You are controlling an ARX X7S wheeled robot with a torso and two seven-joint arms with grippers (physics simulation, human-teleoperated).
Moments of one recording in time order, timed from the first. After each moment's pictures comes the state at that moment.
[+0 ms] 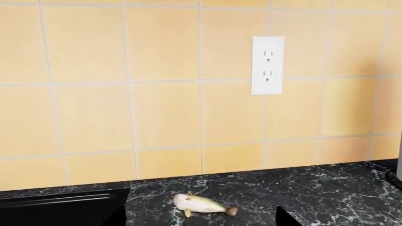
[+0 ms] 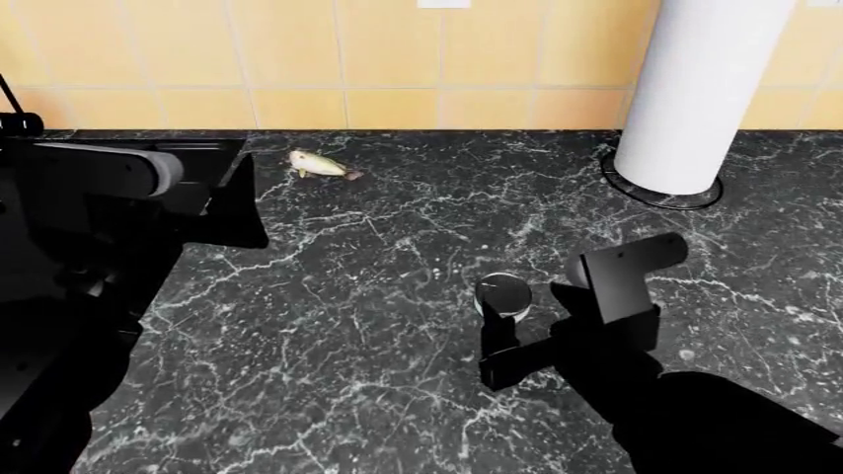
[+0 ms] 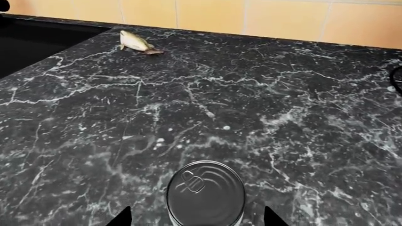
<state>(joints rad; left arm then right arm) -0.59 -0.43 -0.08 0.46 -0.58 -0.87 -0.05 0.51 0.27 0.02 -0.65 0.66 1.43 0.10</state>
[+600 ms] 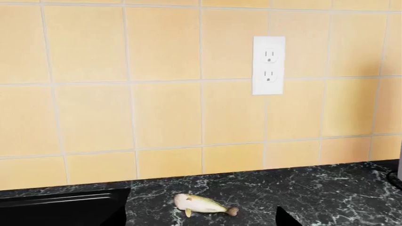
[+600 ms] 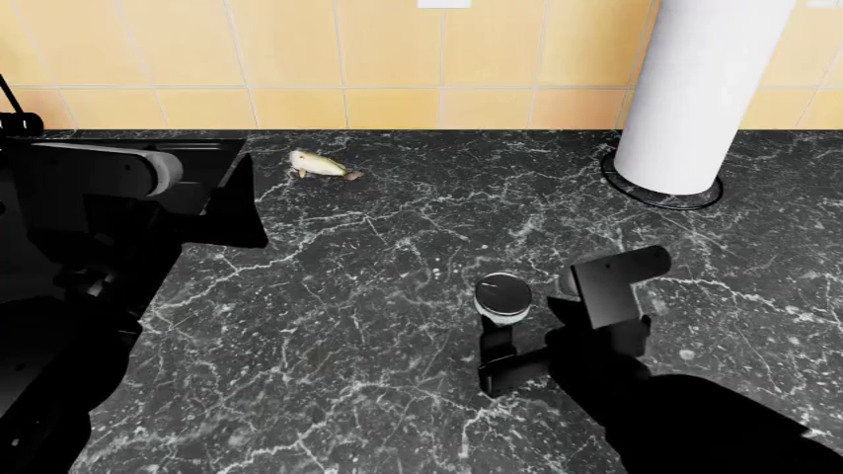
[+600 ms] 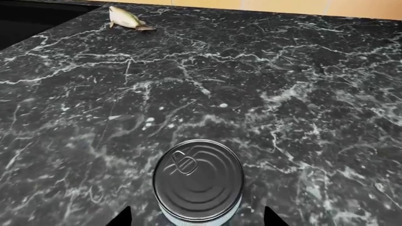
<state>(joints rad) -0.59 -0.44 -0.08 0.46 -0.59 -0.87 -0.06 0.48 0.29 -0.04 -0.55 0.64 1.35 0.10</state>
